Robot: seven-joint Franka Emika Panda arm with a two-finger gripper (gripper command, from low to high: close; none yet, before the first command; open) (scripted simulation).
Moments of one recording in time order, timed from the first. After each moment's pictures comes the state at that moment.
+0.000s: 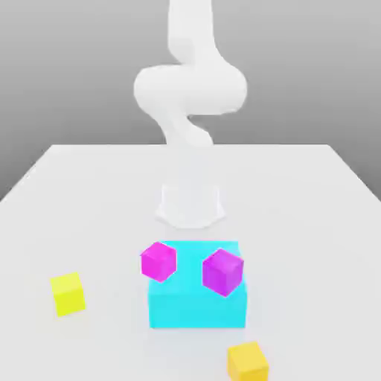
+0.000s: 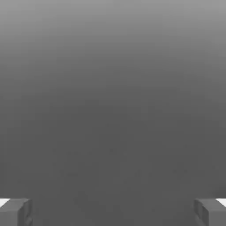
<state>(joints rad) 0.01 -0.71 0.01 -2.31 0.00 2.33 0.79</state>
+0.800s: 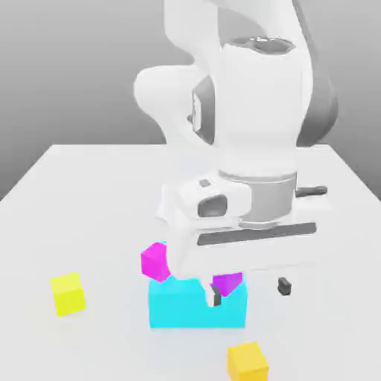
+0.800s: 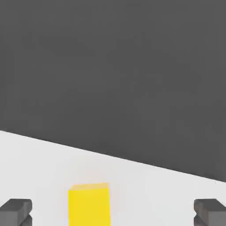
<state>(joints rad) 0.09 0.17 0.06 -2.41 -0.04 2.66 0.72</state>
